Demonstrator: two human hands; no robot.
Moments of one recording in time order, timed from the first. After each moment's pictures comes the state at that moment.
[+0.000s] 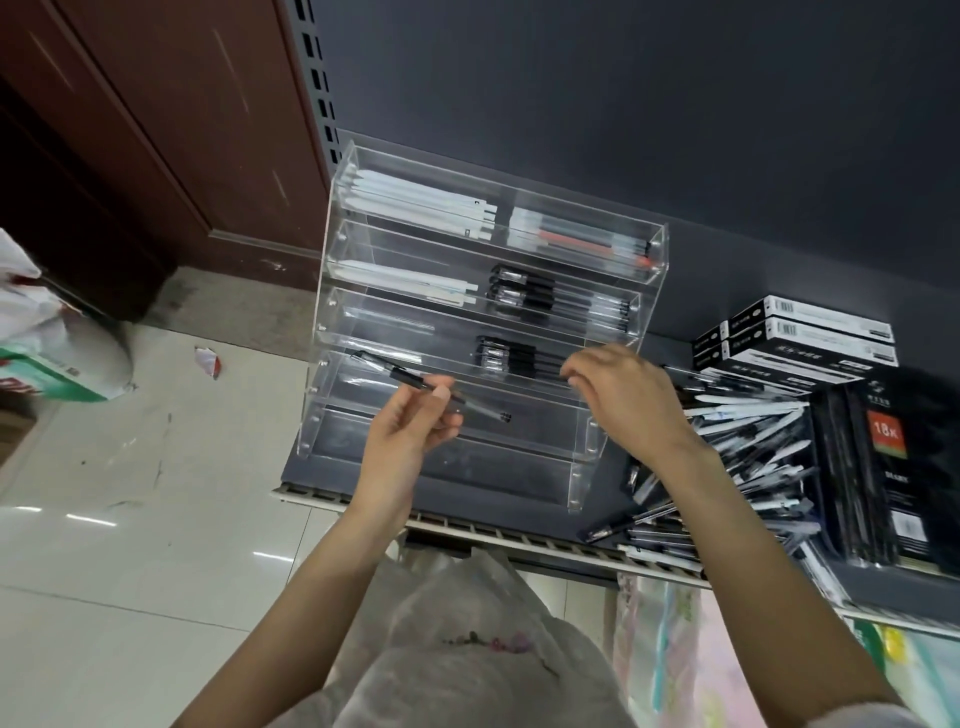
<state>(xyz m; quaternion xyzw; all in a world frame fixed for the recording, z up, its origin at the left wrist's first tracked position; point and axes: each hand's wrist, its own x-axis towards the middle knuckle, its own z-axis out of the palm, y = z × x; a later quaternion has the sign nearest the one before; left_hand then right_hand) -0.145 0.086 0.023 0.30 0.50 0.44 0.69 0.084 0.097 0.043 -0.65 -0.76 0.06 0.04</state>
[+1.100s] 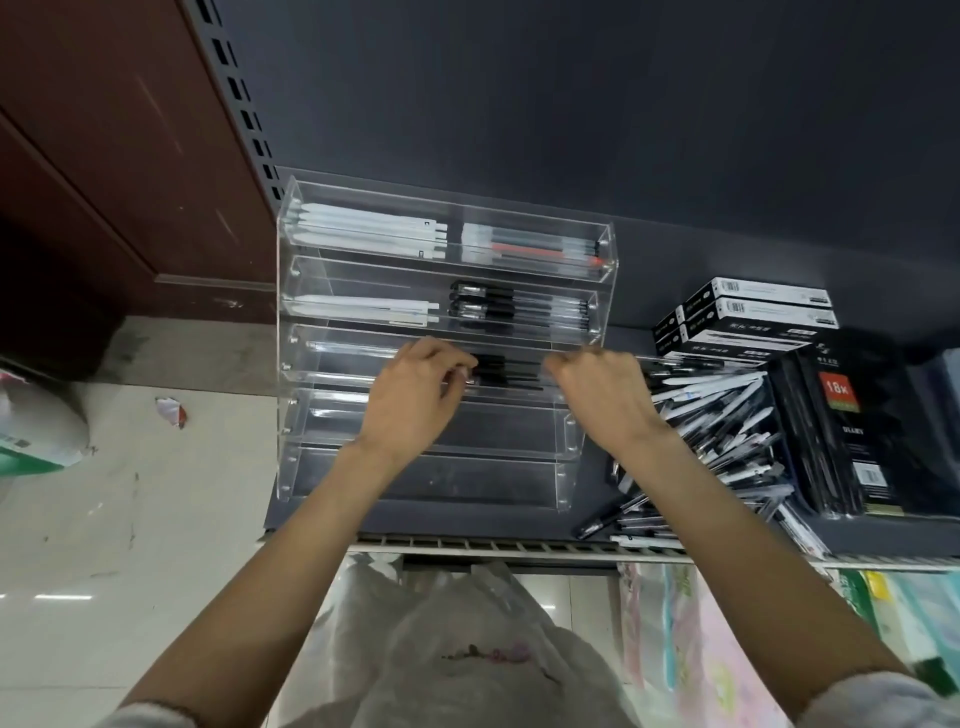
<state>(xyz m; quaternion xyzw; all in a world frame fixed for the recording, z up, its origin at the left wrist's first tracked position) -0.124 0.159 0.014 0.82 0.45 0.23 0.25 0.070 0.100 0.057 -0.68 -0.72 -0.07 -0.14</state>
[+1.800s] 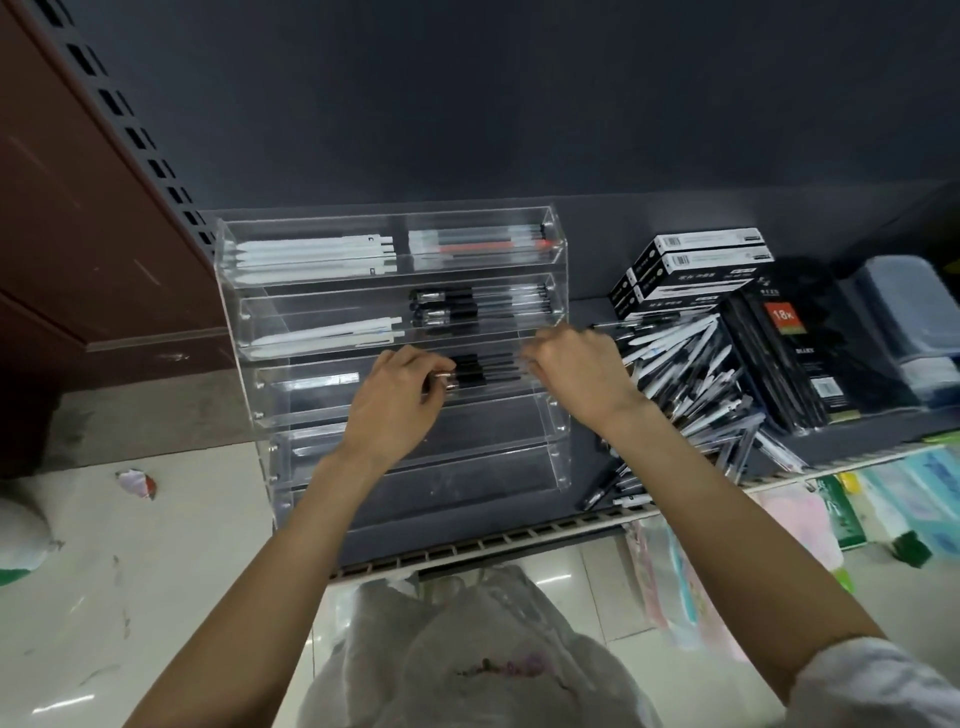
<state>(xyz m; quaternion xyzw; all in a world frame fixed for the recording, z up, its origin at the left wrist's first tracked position) -0.126 0.180 0.012 0.87 0.39 0.15 0.28 0.068 0.100 0.051 -0.75 -0.66 0.00 -0.04</state>
